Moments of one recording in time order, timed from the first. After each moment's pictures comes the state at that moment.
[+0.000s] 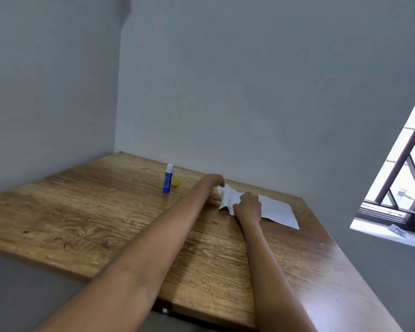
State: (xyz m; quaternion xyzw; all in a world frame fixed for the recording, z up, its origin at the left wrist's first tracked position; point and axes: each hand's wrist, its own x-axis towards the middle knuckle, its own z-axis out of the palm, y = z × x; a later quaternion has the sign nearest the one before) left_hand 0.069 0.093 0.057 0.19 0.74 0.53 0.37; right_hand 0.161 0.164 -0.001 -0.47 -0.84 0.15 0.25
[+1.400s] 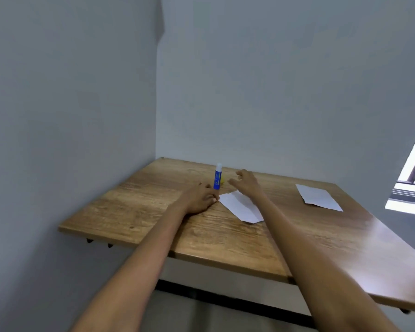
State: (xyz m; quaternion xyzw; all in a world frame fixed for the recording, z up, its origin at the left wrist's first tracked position) left_hand -0.019 -0.092 -0.003 0.57 0.80 0.19 -0.03; right_hand 0.081 0.059 0.027 -0.35 -0.86 0.28 0.23
